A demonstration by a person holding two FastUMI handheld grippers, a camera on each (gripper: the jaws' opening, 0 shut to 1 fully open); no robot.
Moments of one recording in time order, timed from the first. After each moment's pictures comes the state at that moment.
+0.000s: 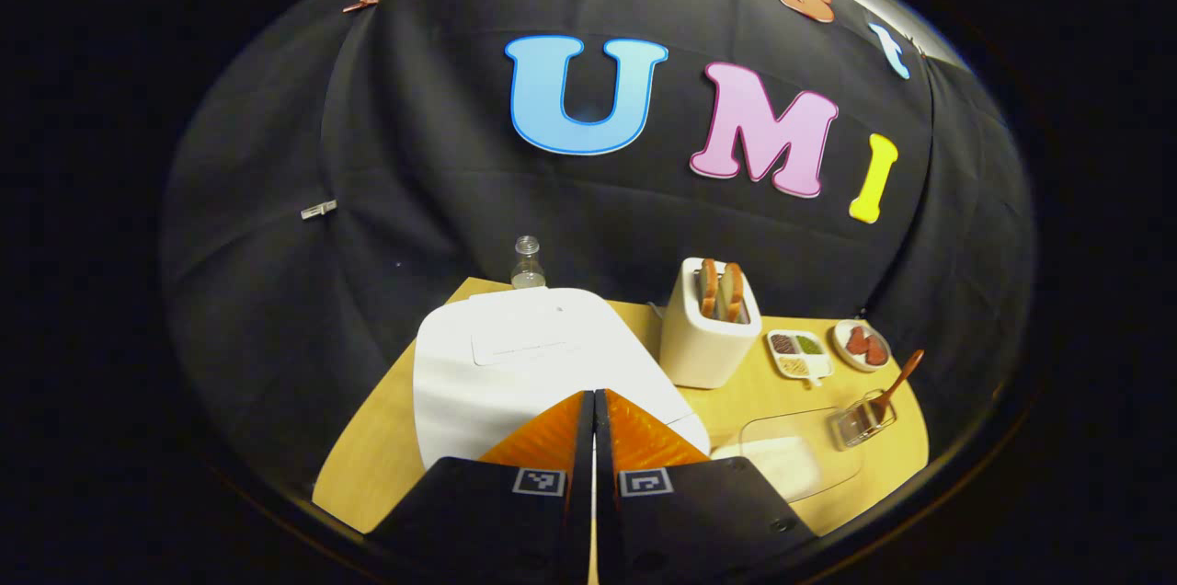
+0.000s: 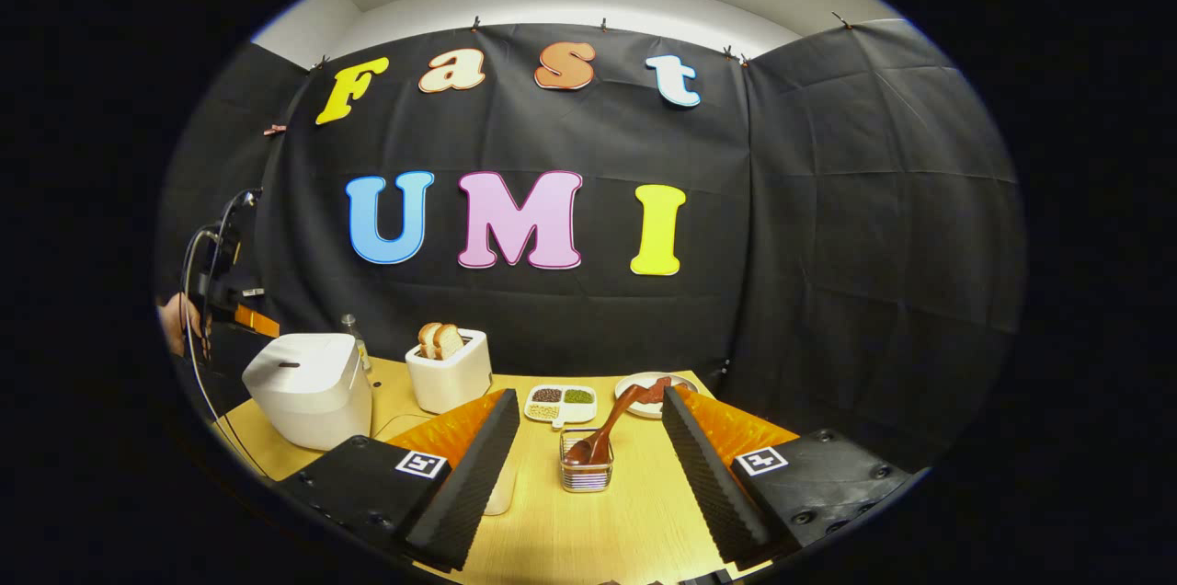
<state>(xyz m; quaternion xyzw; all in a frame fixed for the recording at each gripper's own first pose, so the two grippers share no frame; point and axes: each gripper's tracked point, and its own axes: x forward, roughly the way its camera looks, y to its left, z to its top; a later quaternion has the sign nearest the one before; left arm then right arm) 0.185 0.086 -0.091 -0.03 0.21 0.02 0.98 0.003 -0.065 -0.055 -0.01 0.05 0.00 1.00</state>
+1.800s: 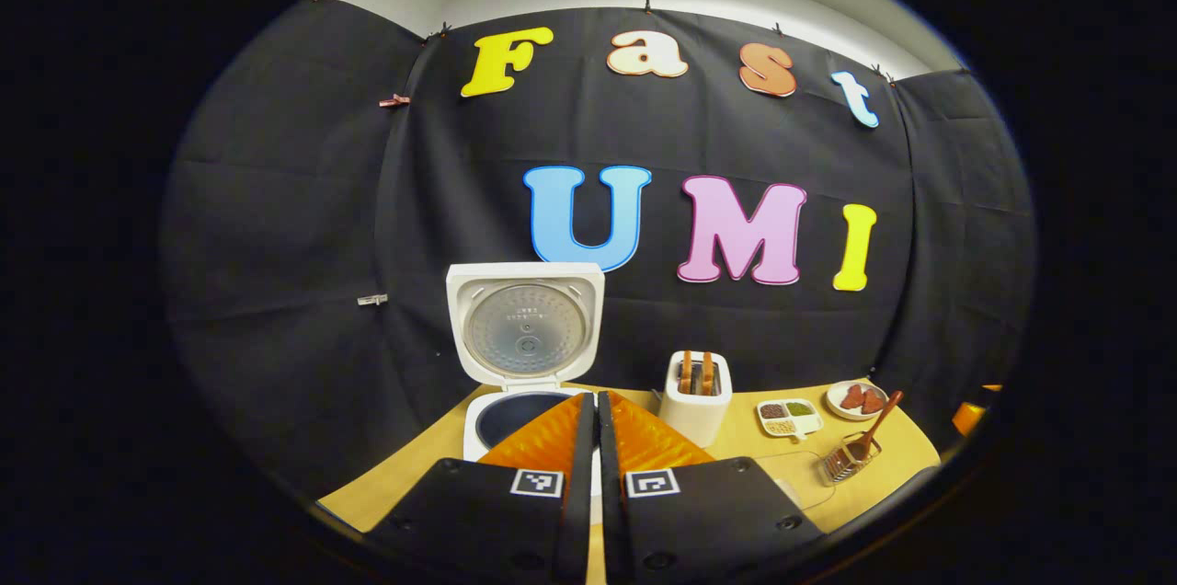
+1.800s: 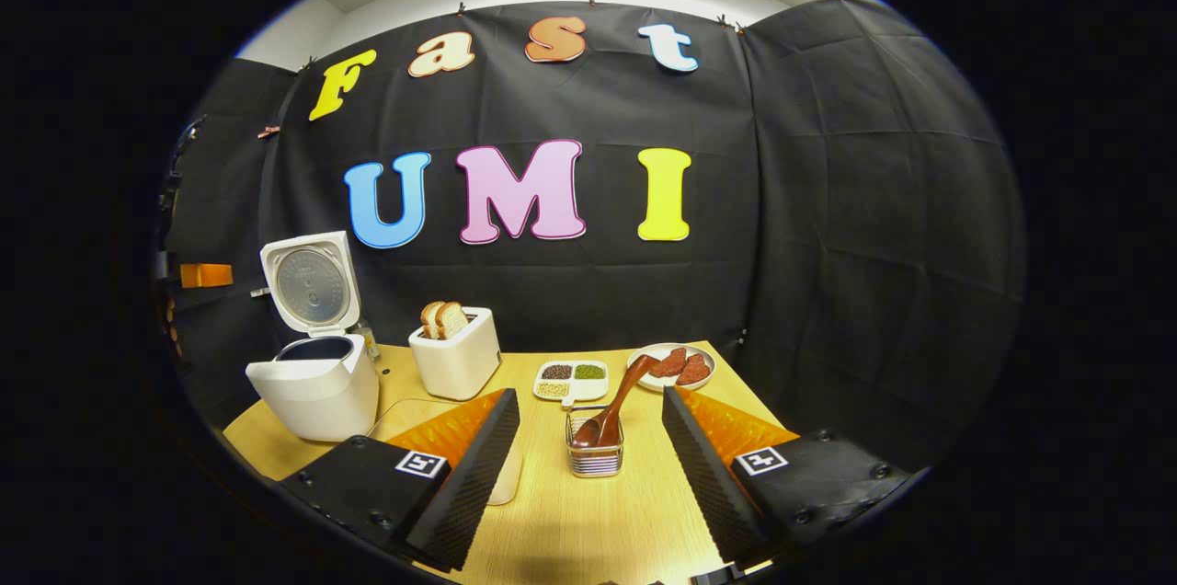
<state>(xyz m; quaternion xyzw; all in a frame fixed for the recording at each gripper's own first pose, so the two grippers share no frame) 0.063 0.012 0.012 0.00 0.02 0.06 1.00 0.027 -0.060 -0.095 0.02 0.10 0.03 0.99</state>
